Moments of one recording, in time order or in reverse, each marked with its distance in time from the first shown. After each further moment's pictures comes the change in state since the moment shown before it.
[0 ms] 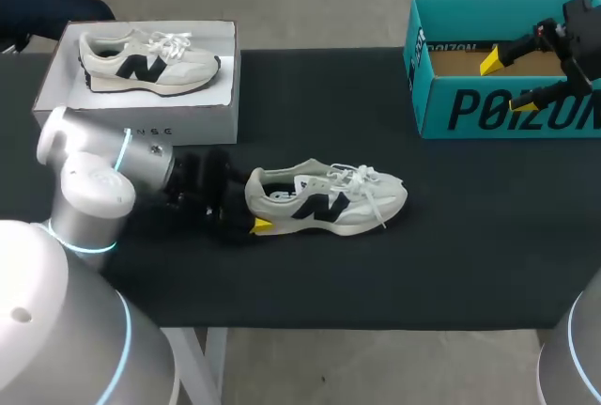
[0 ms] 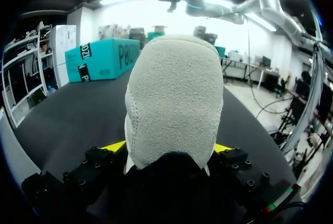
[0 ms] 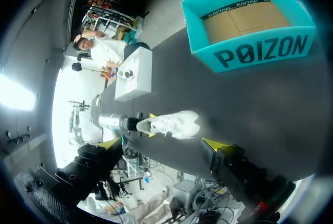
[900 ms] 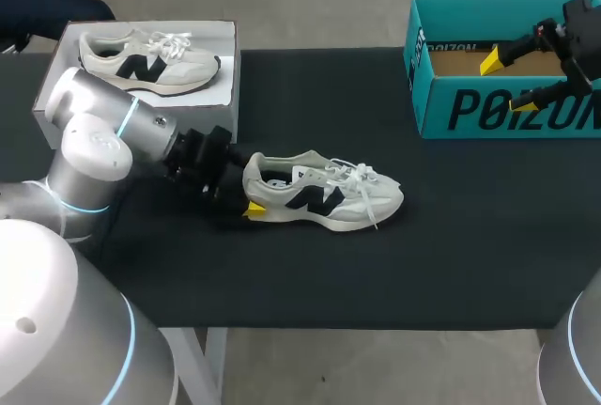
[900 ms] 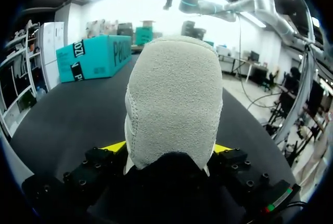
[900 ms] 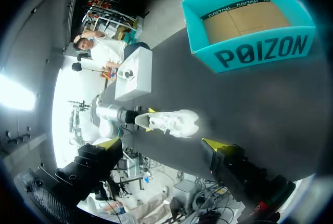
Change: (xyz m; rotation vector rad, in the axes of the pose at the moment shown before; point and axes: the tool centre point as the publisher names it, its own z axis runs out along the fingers) left arm -0.024 -0.005 -0.010 -0.051 0.108 0.027; right arm 0.000 0.000 0.000 0.000 0.000 0.000
